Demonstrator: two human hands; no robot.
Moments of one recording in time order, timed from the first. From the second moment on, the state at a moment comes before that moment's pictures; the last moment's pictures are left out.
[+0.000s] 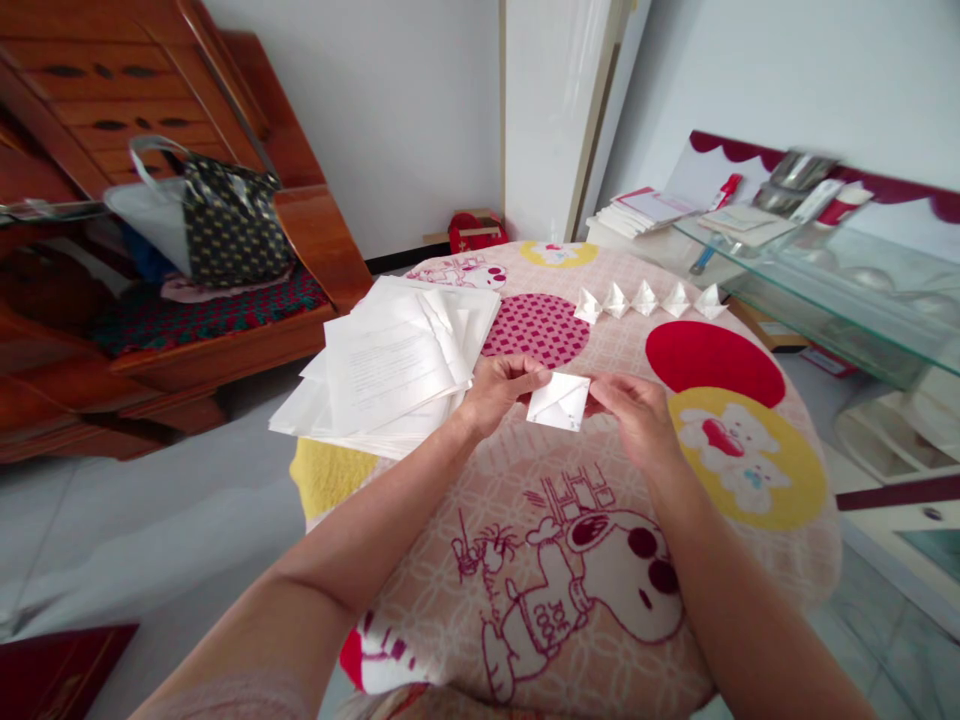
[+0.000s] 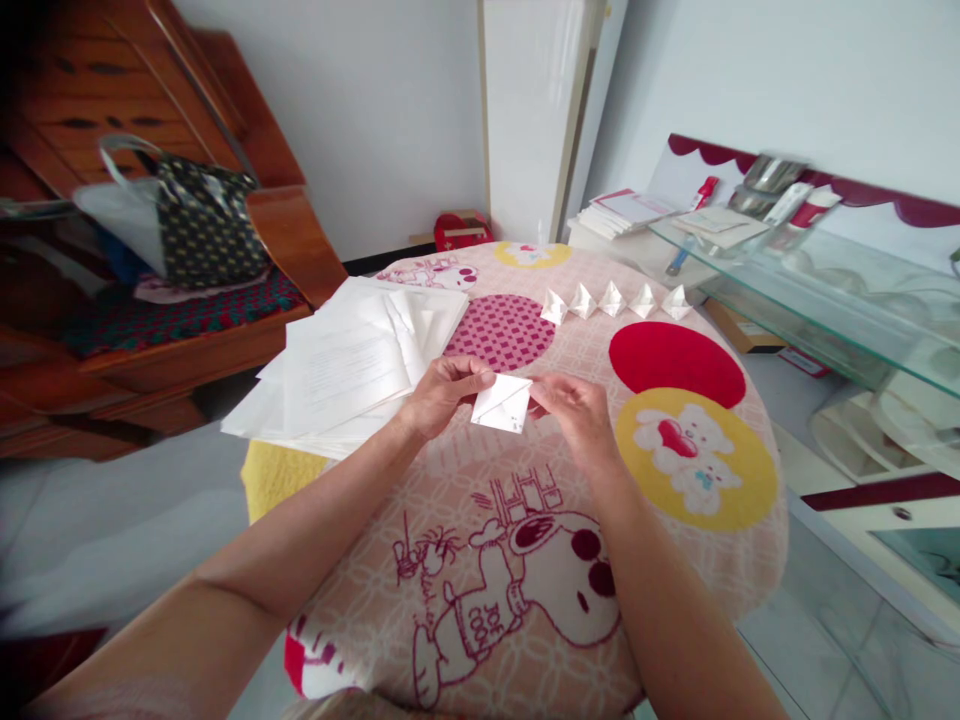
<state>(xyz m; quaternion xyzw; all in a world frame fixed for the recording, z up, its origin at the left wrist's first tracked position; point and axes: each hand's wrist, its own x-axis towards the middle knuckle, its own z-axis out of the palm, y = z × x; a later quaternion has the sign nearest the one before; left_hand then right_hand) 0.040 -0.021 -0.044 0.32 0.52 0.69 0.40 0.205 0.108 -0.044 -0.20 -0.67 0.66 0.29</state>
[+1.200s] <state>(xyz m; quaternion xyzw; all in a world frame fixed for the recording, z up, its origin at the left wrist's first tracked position) 0.041 -0.021 -0.048 0.41 0.59 0.61 0.35 0.205 0.105 -0.045 -0.26 -0.72 0.59 0.24</state>
